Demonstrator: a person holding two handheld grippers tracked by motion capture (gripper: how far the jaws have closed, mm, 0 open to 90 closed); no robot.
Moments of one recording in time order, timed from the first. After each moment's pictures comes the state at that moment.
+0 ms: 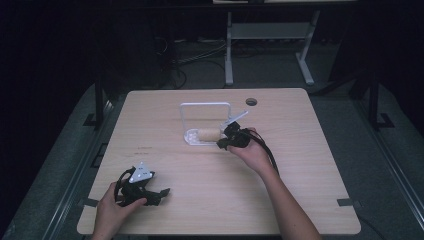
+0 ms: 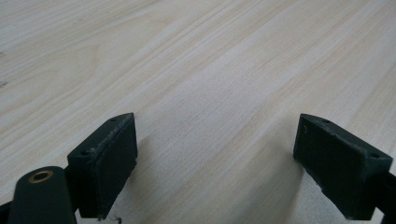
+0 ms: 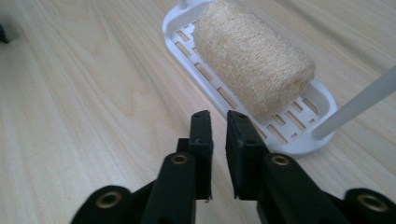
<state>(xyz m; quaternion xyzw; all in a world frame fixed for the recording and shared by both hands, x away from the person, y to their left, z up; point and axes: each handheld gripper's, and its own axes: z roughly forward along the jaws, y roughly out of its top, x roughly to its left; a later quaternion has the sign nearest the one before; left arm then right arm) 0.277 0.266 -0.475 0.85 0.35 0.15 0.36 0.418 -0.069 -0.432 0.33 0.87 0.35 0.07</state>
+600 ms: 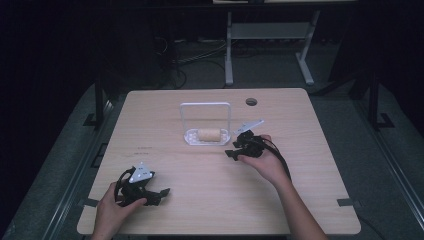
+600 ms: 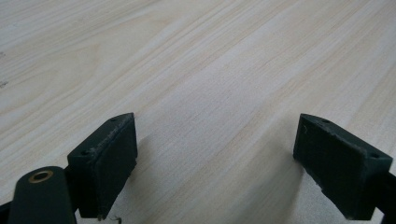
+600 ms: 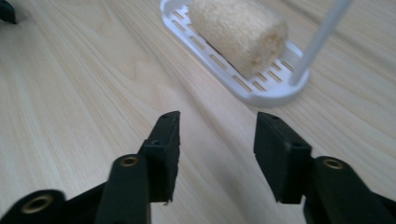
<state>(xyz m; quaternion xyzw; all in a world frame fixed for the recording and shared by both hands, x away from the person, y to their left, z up) 0.277 0.266 -0.475 0.85 0.35 0.15 0.36 0.383 -0.104 -0.428 0.34 0.86 0.36 0.10</state>
